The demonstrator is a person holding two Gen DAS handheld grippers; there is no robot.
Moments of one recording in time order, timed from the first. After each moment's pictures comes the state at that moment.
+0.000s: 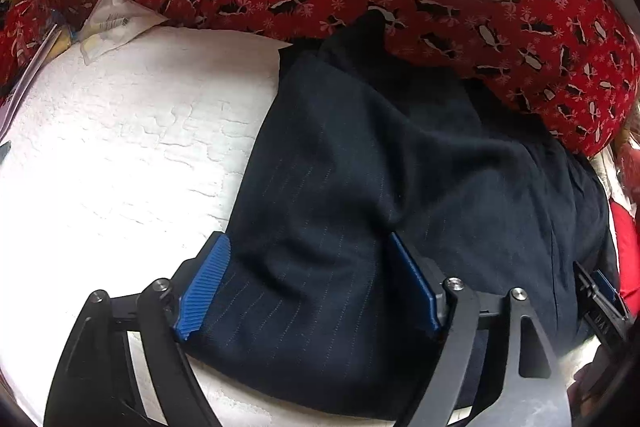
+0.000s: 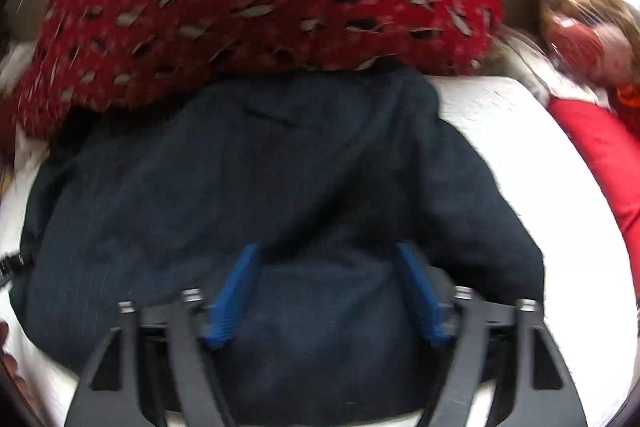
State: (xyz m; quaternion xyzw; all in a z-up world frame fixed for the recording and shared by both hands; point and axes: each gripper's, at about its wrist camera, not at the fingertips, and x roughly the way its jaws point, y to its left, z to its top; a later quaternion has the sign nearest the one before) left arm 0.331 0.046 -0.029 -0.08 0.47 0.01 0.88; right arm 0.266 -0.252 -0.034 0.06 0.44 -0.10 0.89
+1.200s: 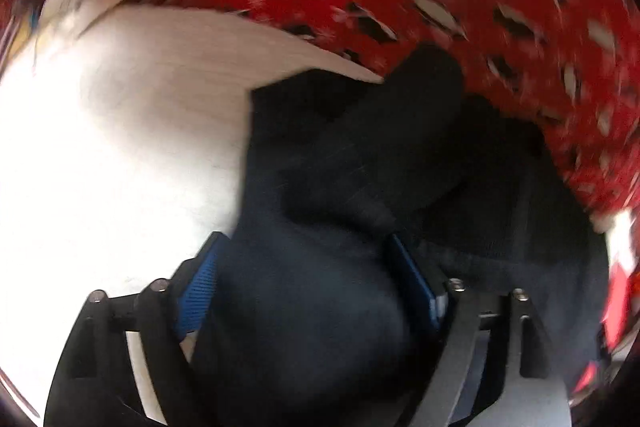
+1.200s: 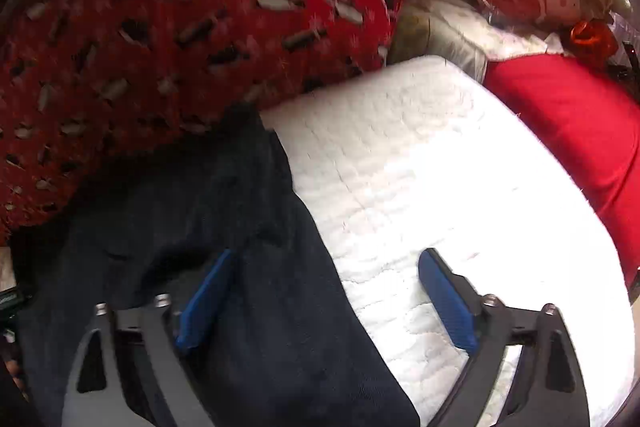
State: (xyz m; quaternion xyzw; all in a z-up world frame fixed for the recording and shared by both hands) left arm 0.469 0.047 -0.039 -0.13 0.58 0.03 0.81; right arm 0.286 -0.371 -0.011 0.19 0.40 -0.19 0.88
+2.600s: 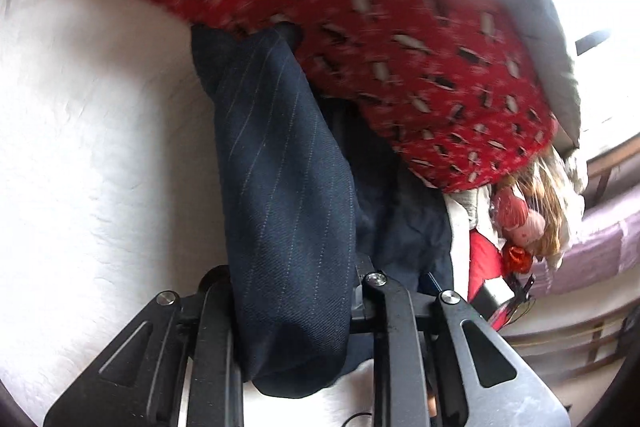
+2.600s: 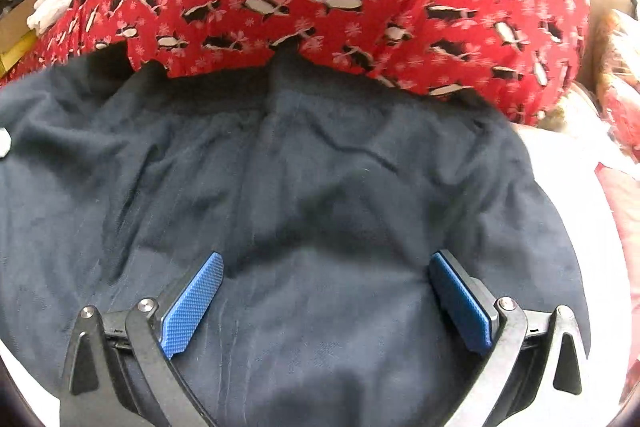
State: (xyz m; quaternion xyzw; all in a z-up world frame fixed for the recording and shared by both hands) left arm 0.379 0.013 0.043 -0.26 0.51 -0.17 0.80; right arm 0.300 -0.232 -0.016 0.01 0.43 -0.04 0.90
